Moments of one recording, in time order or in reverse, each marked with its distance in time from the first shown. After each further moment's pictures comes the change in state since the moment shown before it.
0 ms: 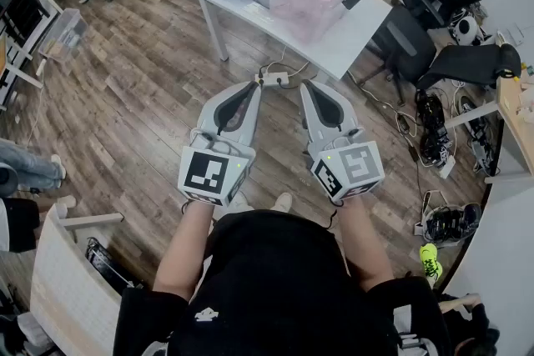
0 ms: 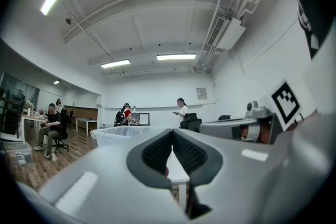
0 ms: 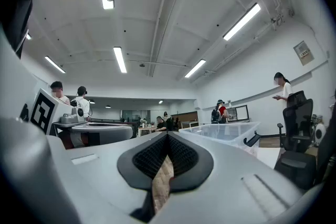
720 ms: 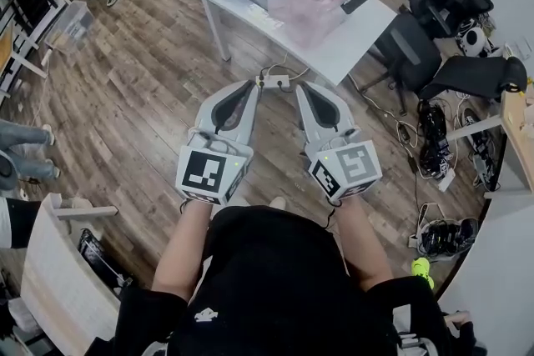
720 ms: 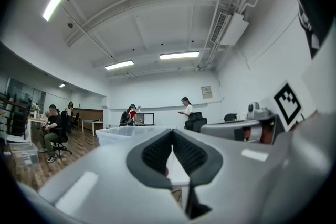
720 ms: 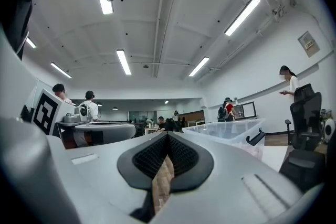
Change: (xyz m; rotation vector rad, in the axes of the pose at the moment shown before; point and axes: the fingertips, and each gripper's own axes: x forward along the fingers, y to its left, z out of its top) left arm 0.027 -0.017 -0.007 0.007 0.008 0.060; right arm -0.002 -0.030 -0.010 0.021 0.000 0.078
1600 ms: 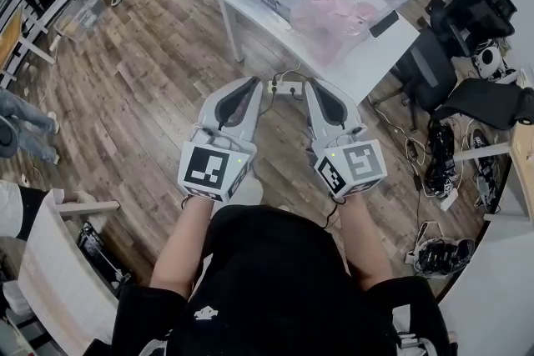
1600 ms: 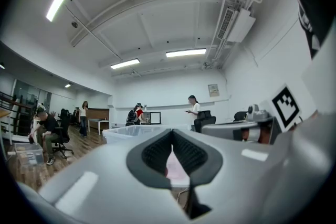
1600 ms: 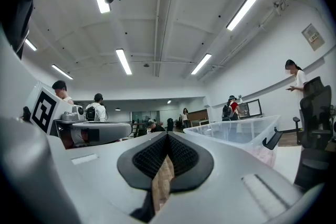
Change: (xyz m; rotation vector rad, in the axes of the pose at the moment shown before) left arm 0.048 0.076 -0.013 -0.004 0.012 0.061; right arm 0.092 -0.027 -0.010 0.011 0.001 0.040
